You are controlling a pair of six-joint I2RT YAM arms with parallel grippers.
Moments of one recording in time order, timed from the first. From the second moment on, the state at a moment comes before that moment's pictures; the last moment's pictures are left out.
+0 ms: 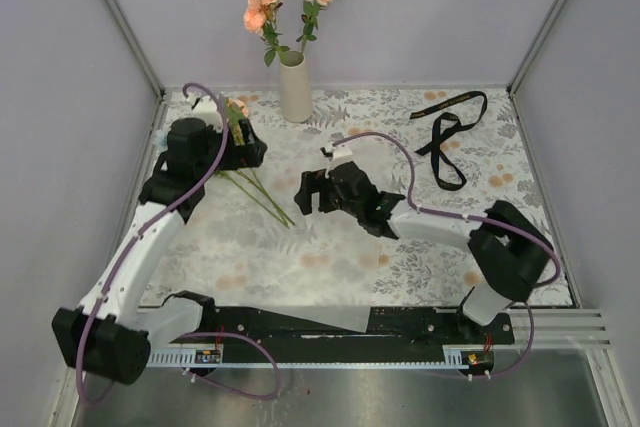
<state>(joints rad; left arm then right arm) -0.25 1.12 1.07 -0.33 0.09 -0.30 0.89 1.57 0.91 0.24 0.13 0.51</state>
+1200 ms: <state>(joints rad) -0.25 0.52 0.67 -0.49 0.09 -0.30 0.80 2.46 1.86 0.19 -0.12 0.63</state>
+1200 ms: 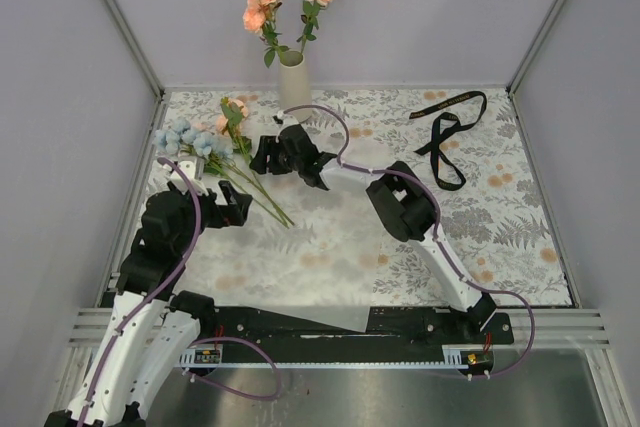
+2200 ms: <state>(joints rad) -0.25 0.49 0.68 -0.52 0.04 -0.29 0.80 2.62 2.12 0.07 -0.23 0.63</state>
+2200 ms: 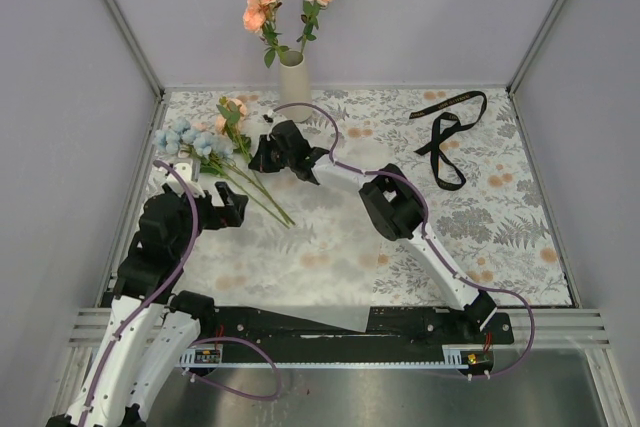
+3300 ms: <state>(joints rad) -0.25 0.60 0.73 -0.51 -0.01 -0.41 0.80 2.22 1.74 0.18 -0.18 0.52</state>
